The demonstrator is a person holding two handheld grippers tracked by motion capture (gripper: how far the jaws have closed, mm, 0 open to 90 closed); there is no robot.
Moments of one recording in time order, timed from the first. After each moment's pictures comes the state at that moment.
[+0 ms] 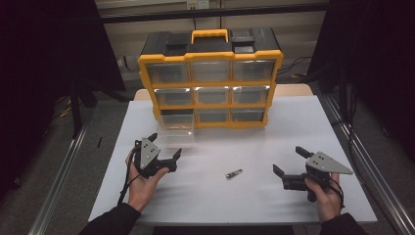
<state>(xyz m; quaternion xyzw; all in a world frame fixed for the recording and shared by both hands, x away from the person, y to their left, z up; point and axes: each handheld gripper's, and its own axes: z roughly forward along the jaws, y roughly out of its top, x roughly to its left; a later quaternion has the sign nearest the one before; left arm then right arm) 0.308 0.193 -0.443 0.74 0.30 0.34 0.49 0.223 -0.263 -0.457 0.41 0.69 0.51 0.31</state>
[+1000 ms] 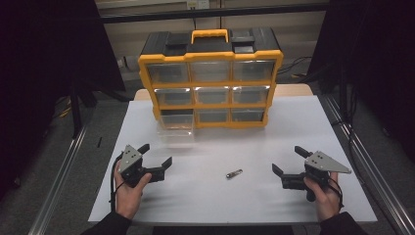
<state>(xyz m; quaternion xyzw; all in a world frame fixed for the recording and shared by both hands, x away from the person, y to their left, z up) 0.288 0.231 -0.446 0.72 0.36 0.25 0.54 0.225 -0.261 -0.457 0.41 0.69 0.51 0.31</state>
